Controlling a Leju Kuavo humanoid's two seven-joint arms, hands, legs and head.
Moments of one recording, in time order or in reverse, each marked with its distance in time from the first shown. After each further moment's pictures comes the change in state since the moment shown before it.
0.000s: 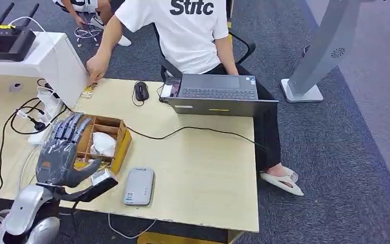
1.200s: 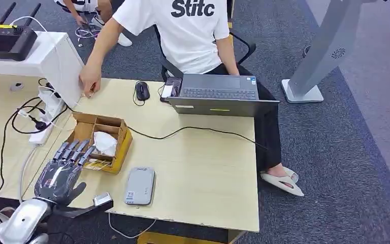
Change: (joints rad) left arm 0.025 0.161 -0.082 0.126 -0.187 -0.048 0.097; right arm -0.005 -0.007 0.000 0.006 -0.021 0.034 -0.003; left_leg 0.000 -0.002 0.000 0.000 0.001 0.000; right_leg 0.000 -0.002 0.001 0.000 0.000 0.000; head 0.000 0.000
